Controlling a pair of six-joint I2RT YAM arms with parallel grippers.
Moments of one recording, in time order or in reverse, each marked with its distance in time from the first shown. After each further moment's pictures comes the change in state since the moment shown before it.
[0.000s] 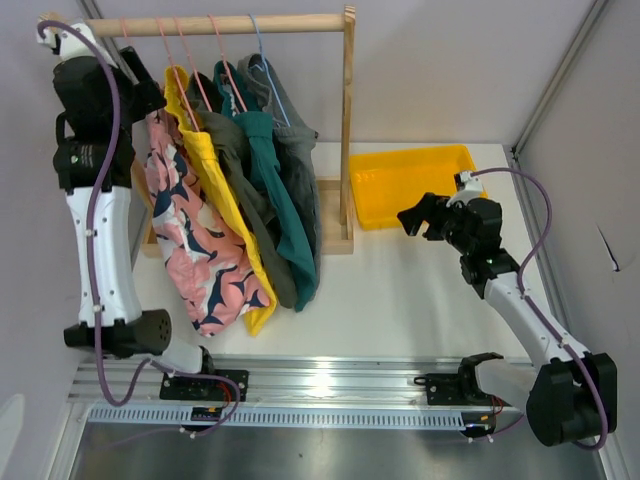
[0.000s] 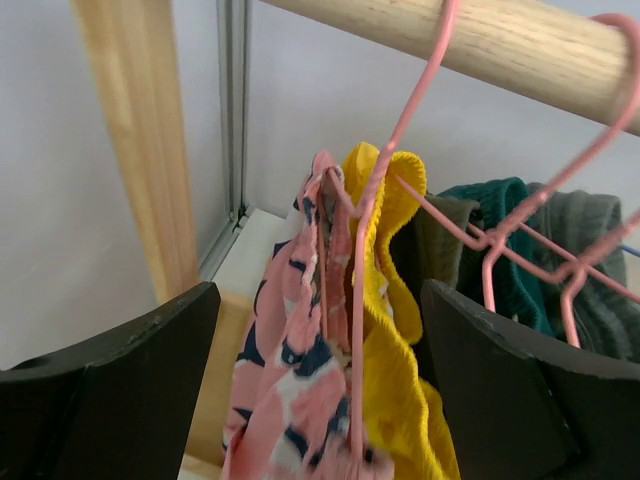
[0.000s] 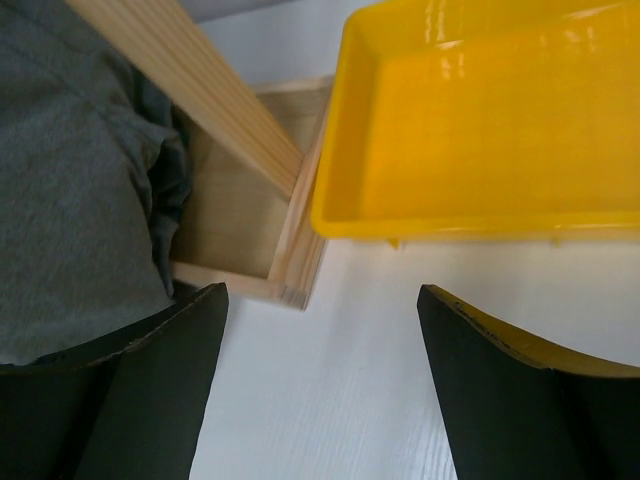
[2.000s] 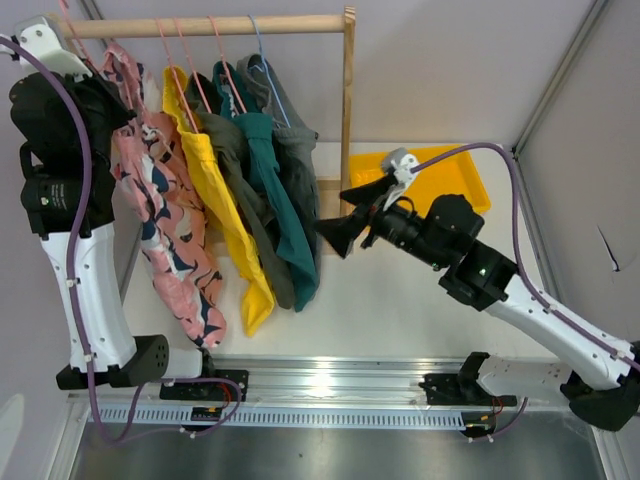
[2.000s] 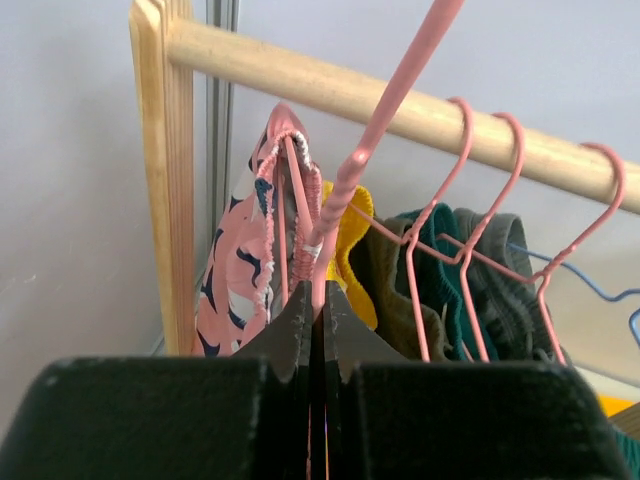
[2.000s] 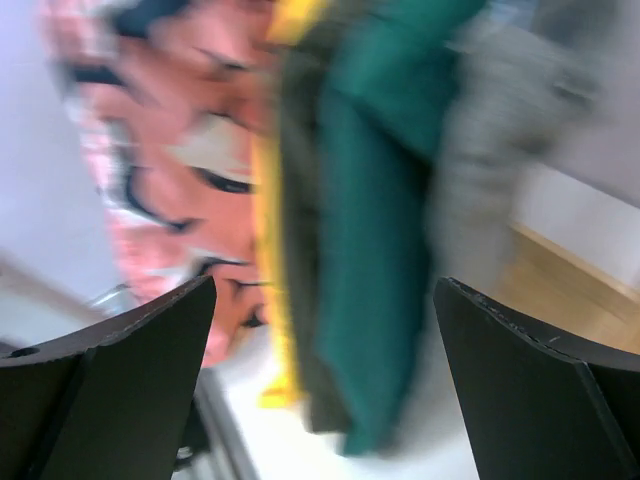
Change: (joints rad) left arm -0.020 -0.092 0.098 -0.058 0.035 0.000; right arm 0.707 -0.036 0.476 -0.161 0.183 -0.172
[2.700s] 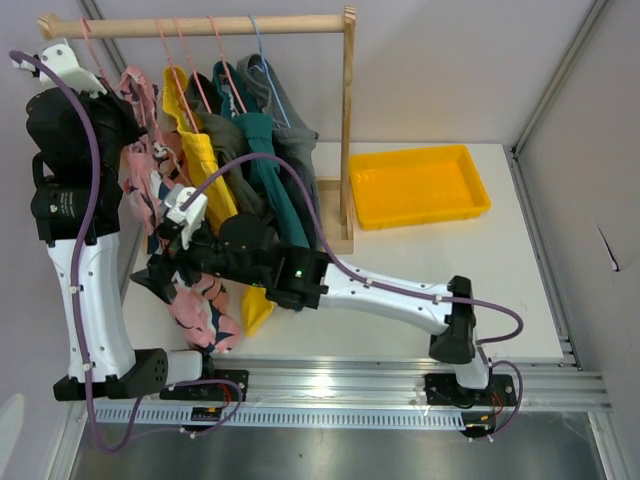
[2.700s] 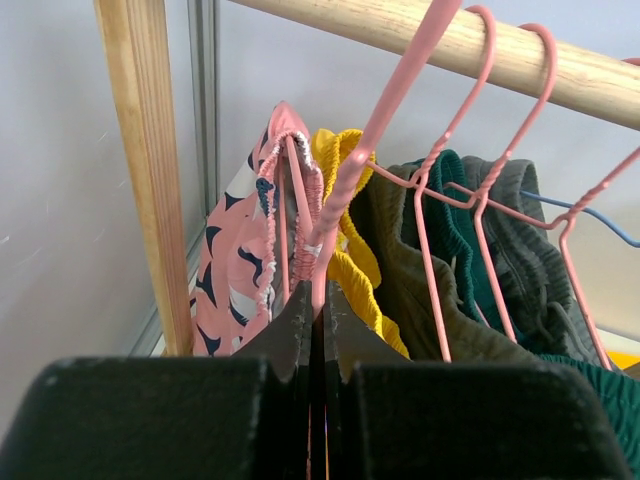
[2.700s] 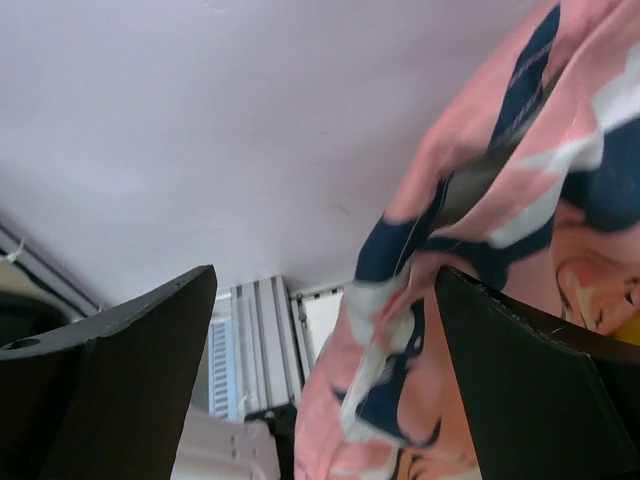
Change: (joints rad) left arm -0.008 -0.071 -0.164 0.014 0.028 -0.004; right arm 0.474 0.871 0.853 0.007 0.108 -0.084
